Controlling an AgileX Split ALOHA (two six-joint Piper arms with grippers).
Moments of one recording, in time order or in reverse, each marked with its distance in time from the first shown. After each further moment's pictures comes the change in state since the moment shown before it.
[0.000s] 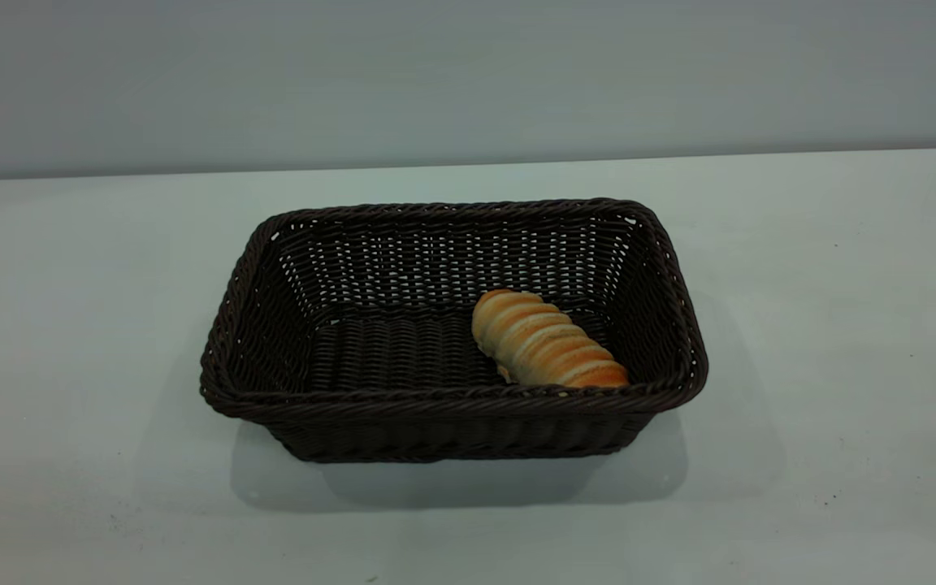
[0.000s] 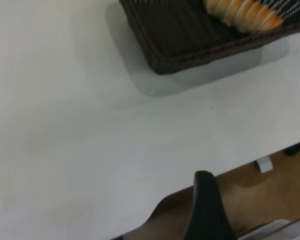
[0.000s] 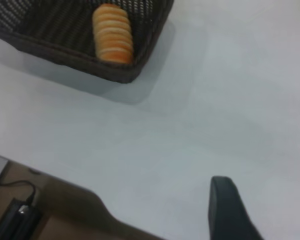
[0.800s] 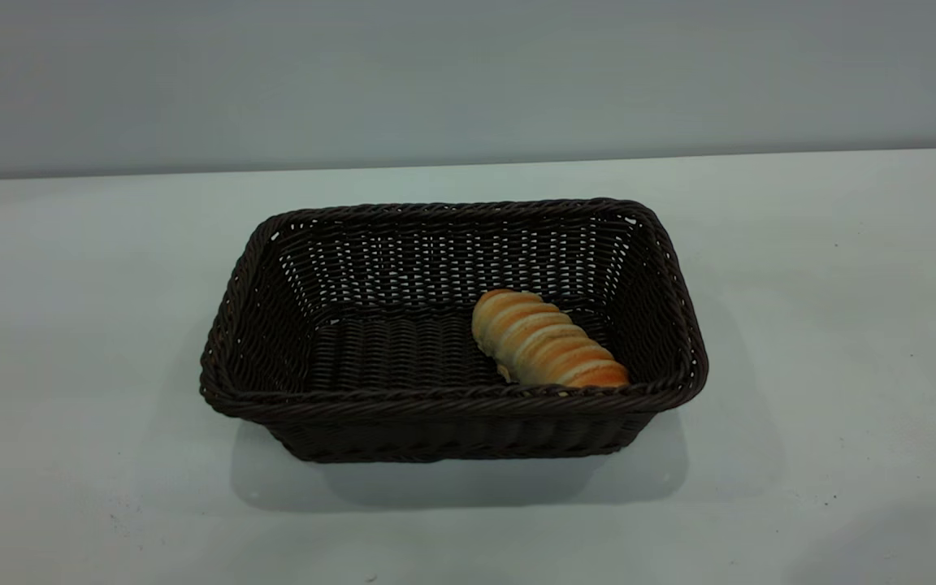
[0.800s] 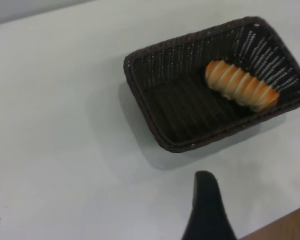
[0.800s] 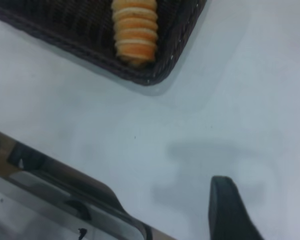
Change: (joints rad) left arm 0.000 0.278 -0.282 -0.041 -0.101 0.059; right arm 0.000 0.789 -0.432 0.078 -0.018 -0.110
